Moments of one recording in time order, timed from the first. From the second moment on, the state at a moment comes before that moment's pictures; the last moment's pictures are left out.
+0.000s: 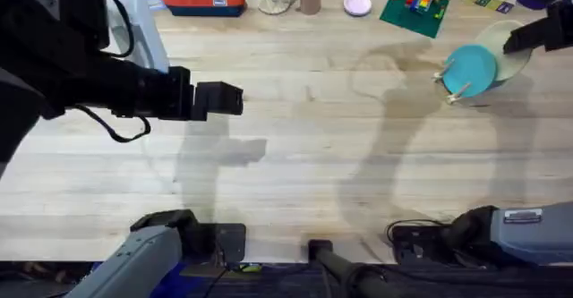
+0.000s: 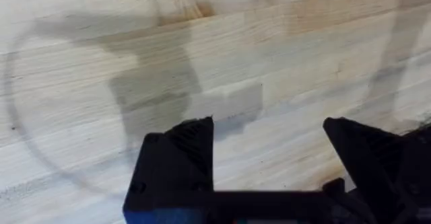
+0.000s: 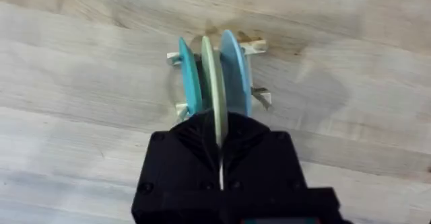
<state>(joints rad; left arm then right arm) 0.14 1.08 1.01 -1.19 0.45 0.19 -0.47 1.65 1.49 -1.06 -0.22 -0.63</state>
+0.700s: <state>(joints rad) 0.14 1.08 1.01 -1.19 0.45 0.19 -0.47 1.72 1.49 -1.06 -0.22 -0.63</state>
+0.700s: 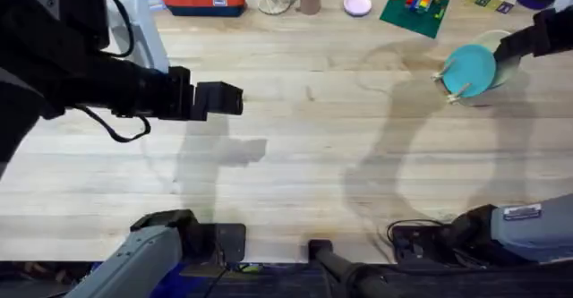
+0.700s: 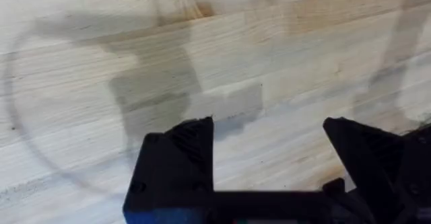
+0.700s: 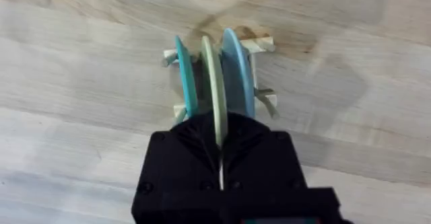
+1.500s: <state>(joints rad) 0.14 1.08 1.01 -1.19 0.45 0.19 -0.47 1.72 1.49 -1.05 -0.22 -0.63</state>
